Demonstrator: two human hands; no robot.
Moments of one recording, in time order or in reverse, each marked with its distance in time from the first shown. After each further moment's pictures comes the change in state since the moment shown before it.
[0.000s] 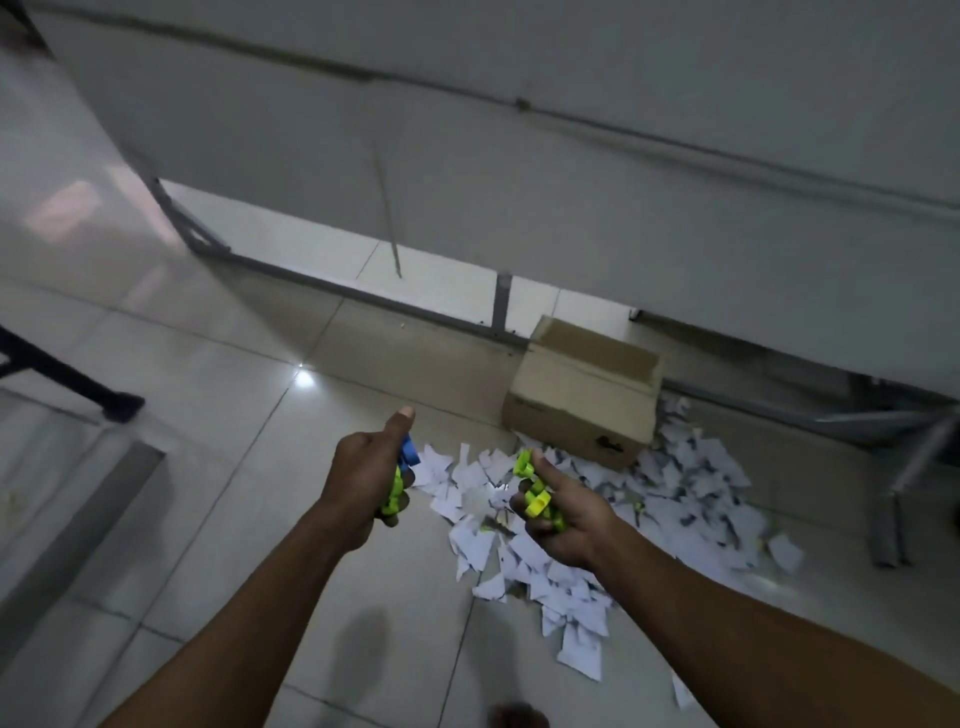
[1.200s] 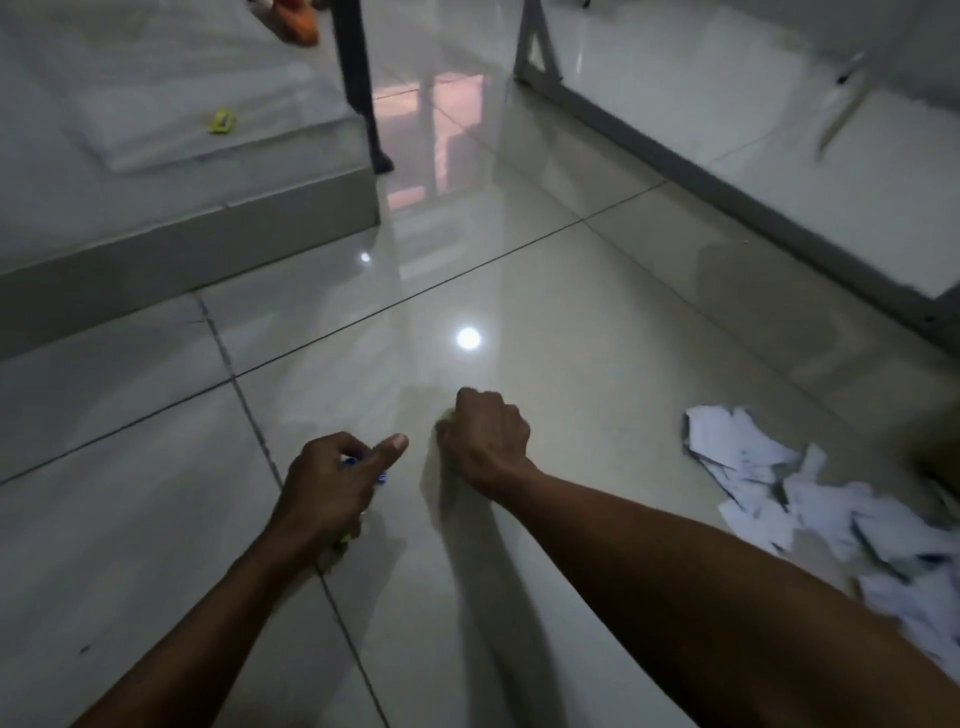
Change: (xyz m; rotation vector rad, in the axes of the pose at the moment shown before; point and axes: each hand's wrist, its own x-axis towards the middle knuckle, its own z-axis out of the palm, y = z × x) left_hand 0.201 -0.466 -0.231 0.128 0.681 0.076; right_hand 0.417 0.373 0.159 -1.999 -0.230 -0.989
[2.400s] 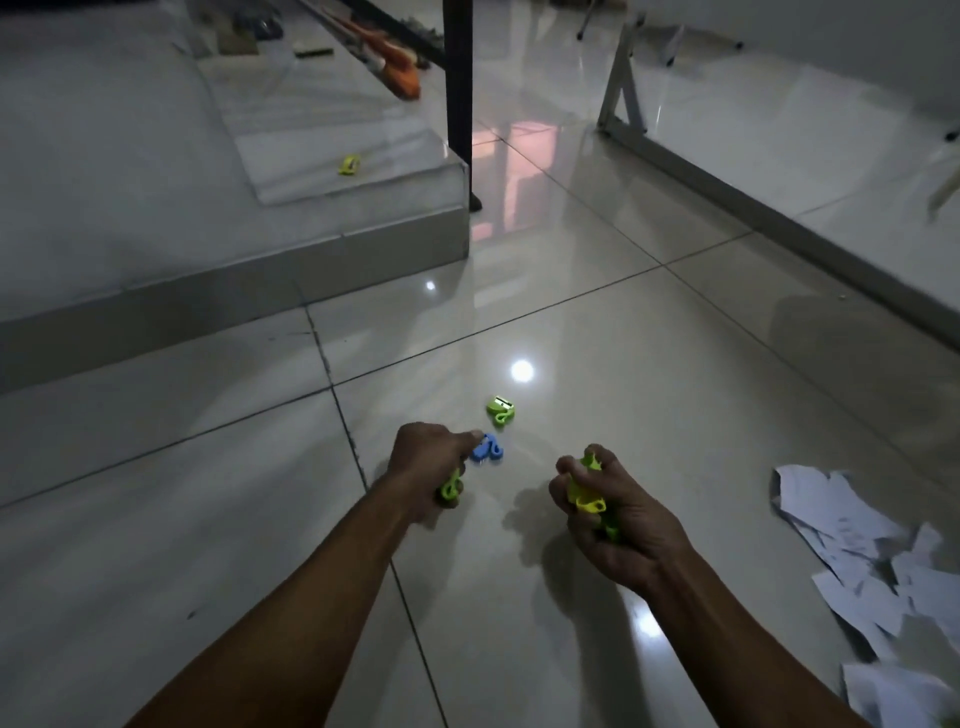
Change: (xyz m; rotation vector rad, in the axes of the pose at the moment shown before) left_hand 0.049 0.005 0.013 -0.420 -0.072 -0.329; right_hand -0.057 0.037 -0.034 1.922 -0.476 0.380
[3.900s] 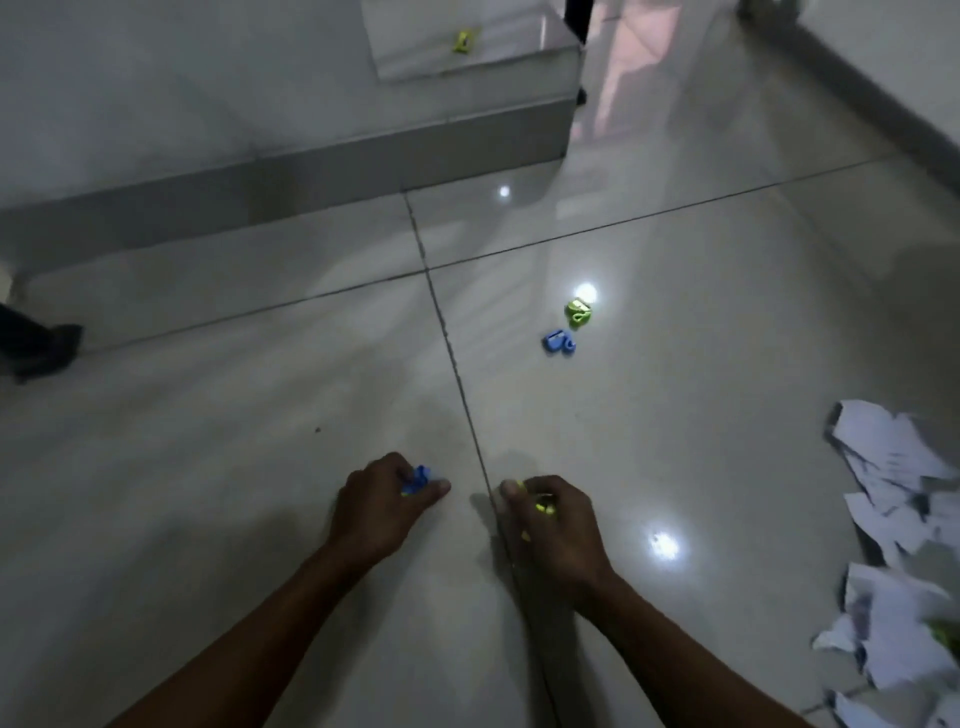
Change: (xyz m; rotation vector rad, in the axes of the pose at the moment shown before) left_hand -0.141 -0.136 -0.117 0.587 0.246 0.085; right_hand -0.073 0.141 0.007 -1.248 0.175 -0.158
